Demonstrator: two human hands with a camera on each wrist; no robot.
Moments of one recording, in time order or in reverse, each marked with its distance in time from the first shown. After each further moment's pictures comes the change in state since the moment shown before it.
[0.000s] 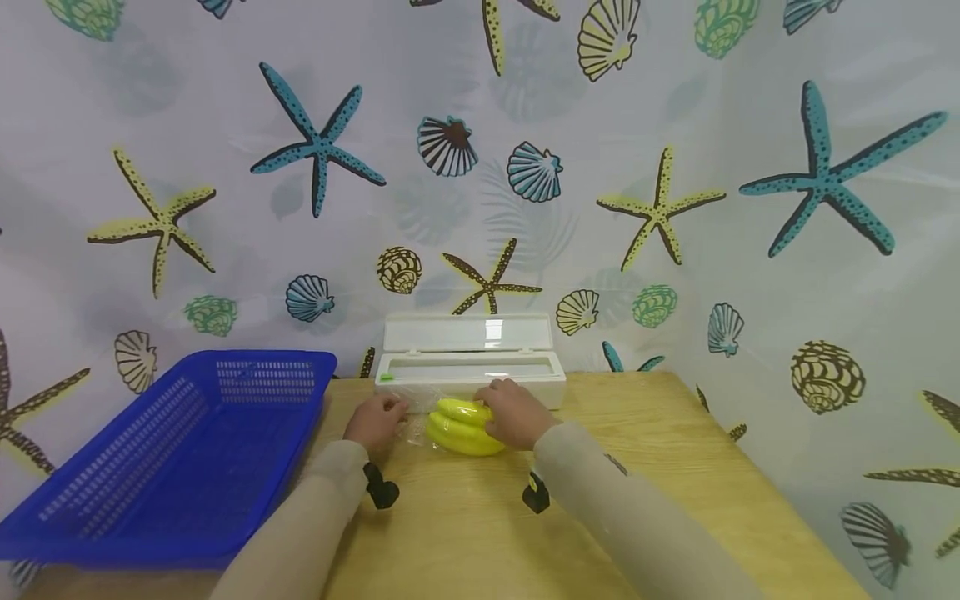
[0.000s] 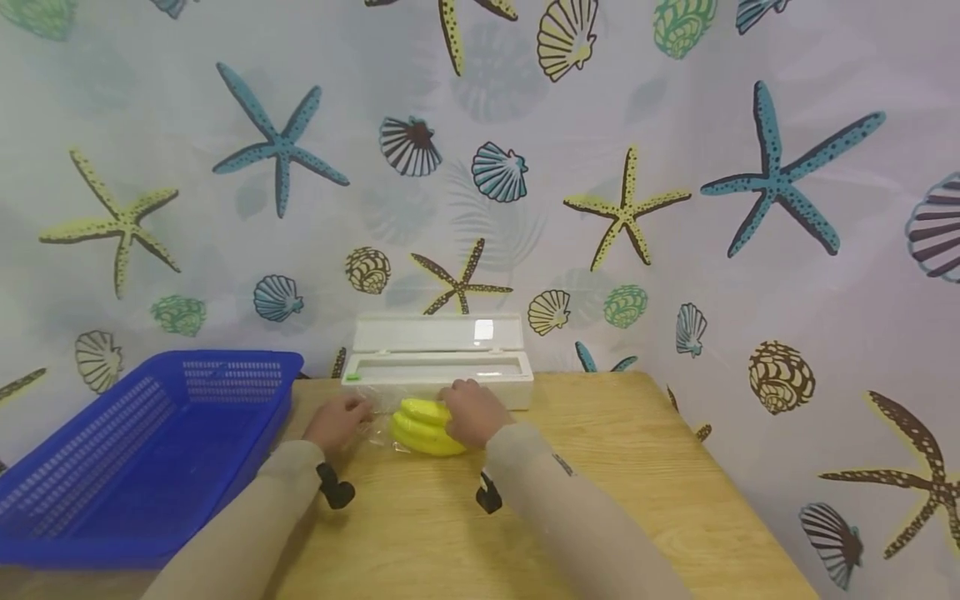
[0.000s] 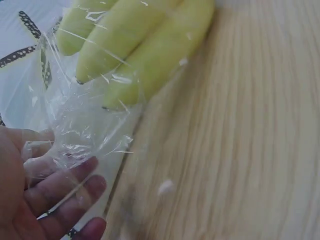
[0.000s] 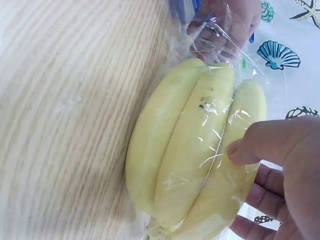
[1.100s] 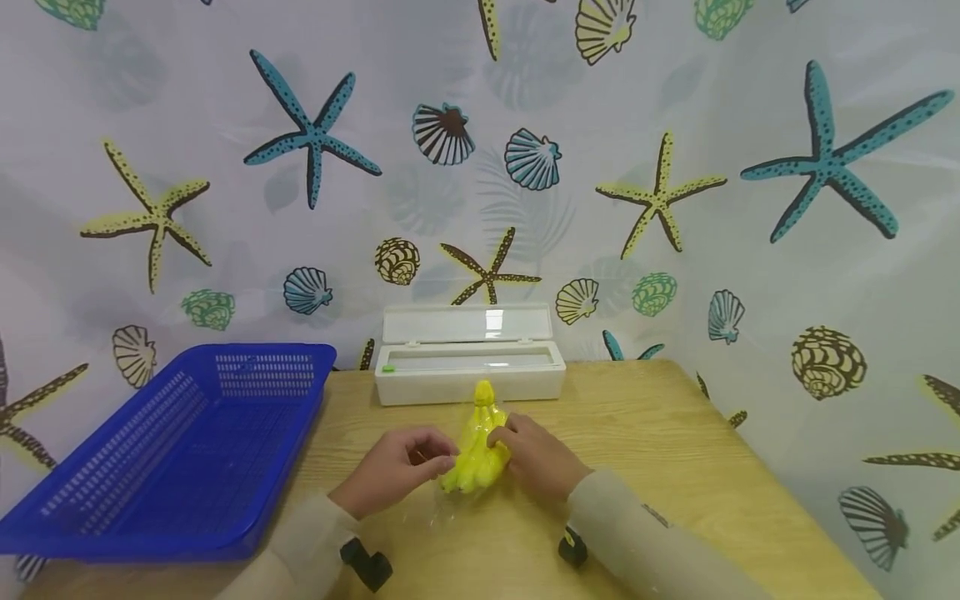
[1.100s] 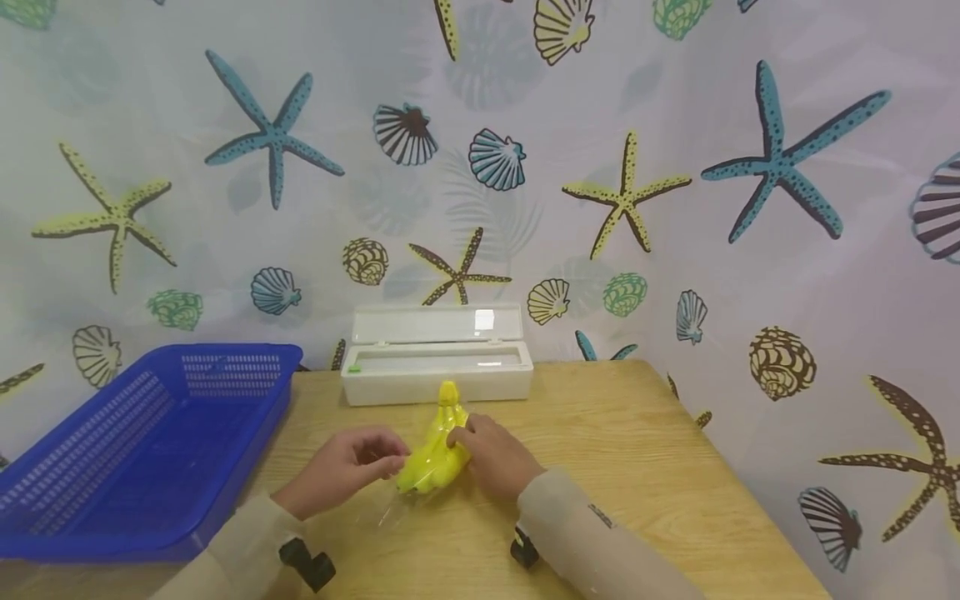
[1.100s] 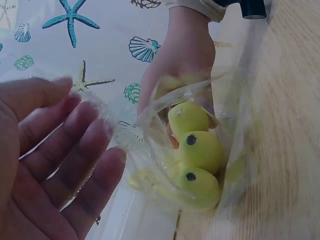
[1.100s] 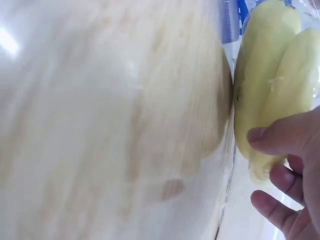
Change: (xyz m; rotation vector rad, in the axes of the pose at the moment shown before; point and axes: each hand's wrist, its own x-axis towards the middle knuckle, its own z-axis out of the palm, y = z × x) left_hand -0.128 0.063 -0.005 -0.184 -0.326 0.448; right_hand -0.065 0.015 0.051 0.056 0.134 -0.150
